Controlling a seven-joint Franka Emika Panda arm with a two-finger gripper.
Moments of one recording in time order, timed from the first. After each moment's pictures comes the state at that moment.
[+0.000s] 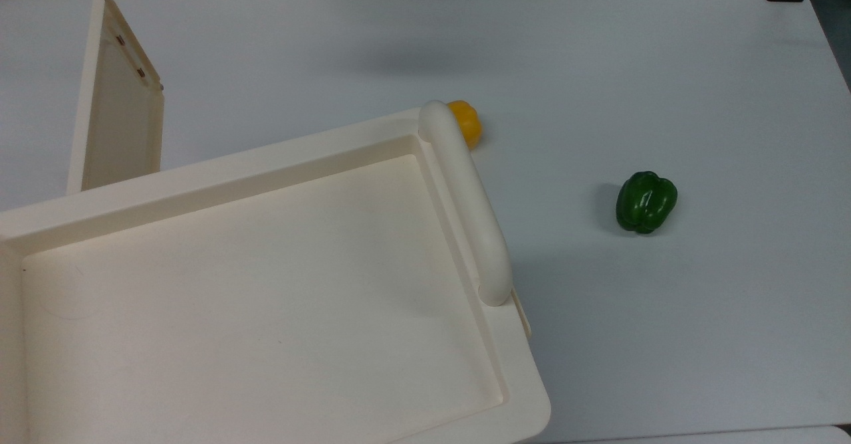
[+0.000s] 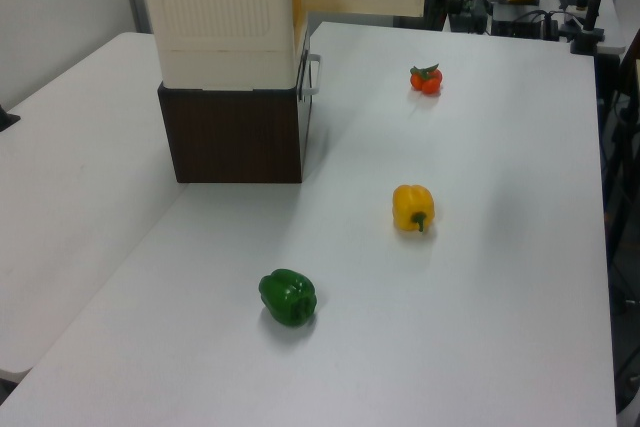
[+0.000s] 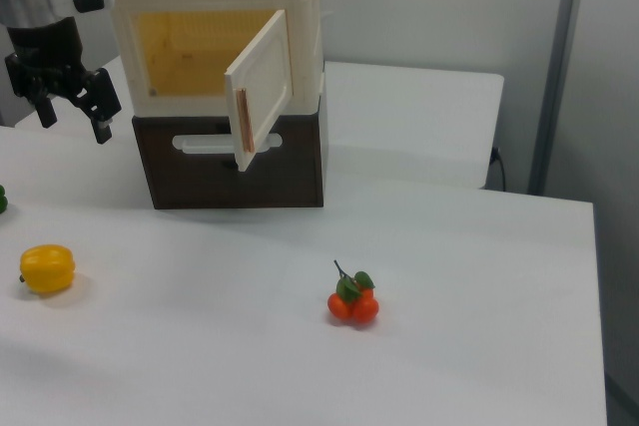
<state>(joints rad) -0.04 -0.06 0.01 -1.64 0.06 1.67 -0.03</state>
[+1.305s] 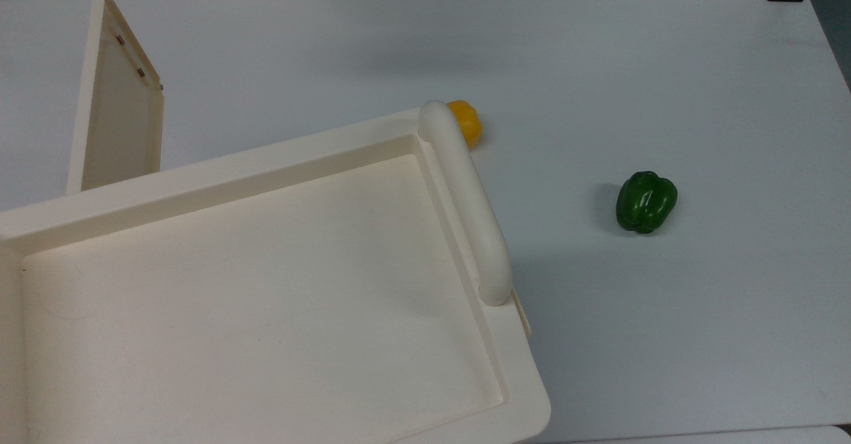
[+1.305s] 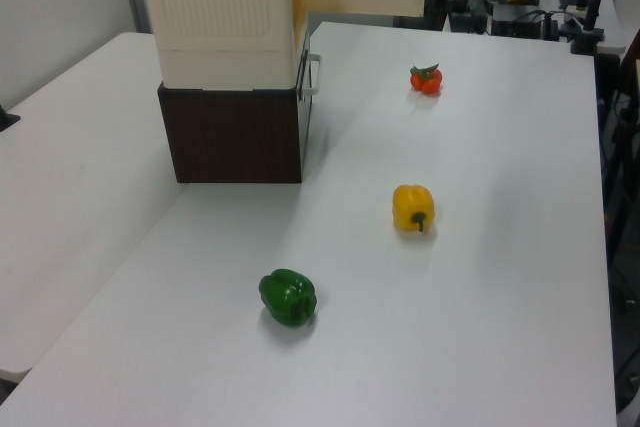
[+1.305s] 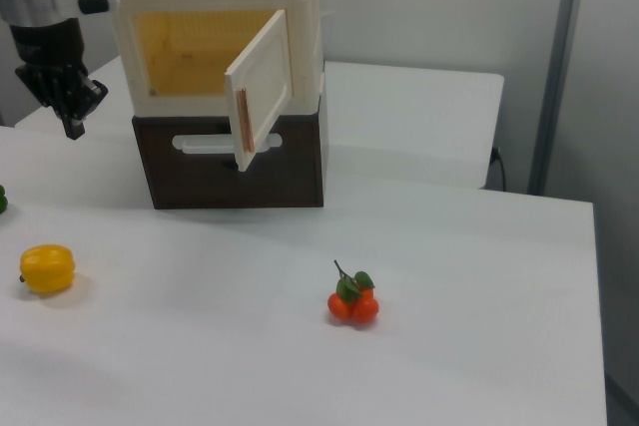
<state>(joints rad) -0.04 -0.06 -0.01 -1.64 0.14 1.67 -0.04</state>
